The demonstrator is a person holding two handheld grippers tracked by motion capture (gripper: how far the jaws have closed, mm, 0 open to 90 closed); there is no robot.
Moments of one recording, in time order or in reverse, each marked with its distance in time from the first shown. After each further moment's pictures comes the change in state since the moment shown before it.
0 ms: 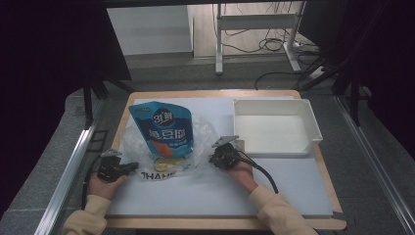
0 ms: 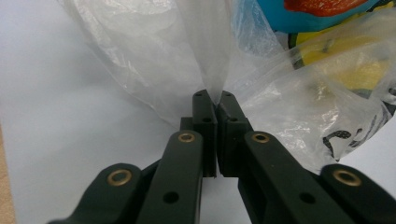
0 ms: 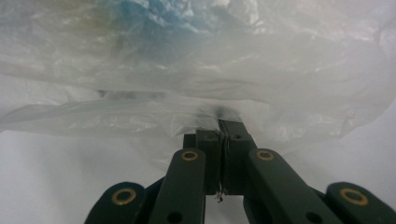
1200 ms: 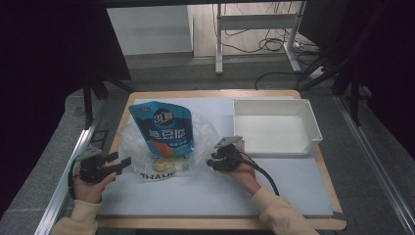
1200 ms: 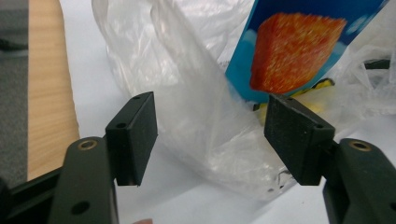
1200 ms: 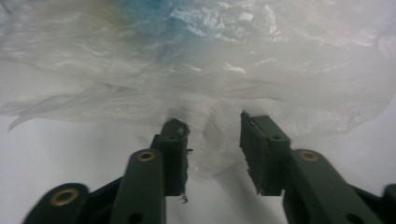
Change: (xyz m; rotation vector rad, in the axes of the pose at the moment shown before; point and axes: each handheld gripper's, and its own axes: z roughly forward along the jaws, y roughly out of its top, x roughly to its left) left arm -0.012 0.007 -0.062 -0.253 0.042 -0.004; right arm 0.002 -0.002 -0.013 -0.048 0.028 0.002
